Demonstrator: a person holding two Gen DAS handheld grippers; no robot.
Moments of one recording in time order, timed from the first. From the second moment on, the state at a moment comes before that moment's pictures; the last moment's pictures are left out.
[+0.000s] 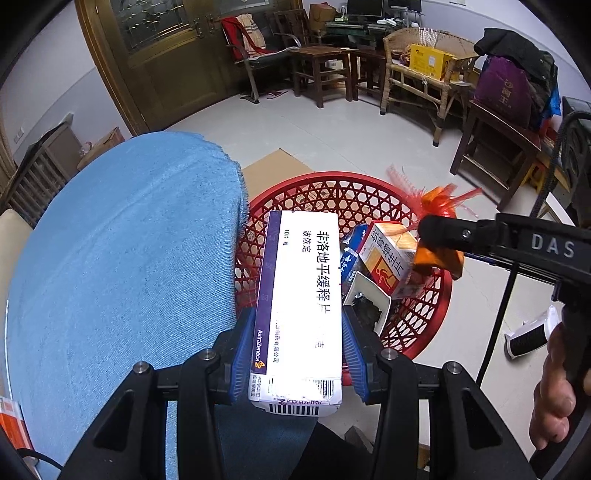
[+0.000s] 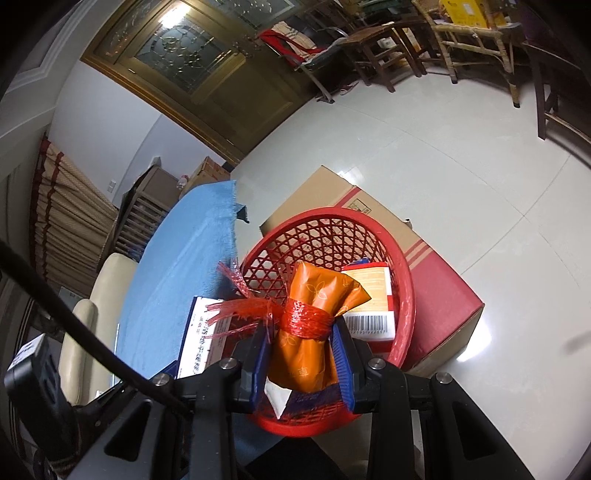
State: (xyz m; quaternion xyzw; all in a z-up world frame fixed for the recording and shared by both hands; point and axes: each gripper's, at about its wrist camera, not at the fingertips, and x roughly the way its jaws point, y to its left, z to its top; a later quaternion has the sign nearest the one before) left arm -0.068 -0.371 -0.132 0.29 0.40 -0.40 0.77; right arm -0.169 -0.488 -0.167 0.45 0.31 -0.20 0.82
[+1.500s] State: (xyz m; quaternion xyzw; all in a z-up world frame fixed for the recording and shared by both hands) left arm -0.091 -0.271 -0.005 0.21 0.26 -0.33 0.88; right arm -0.153 -0.420 -0.099 0.39 0.31 -0.14 0.86
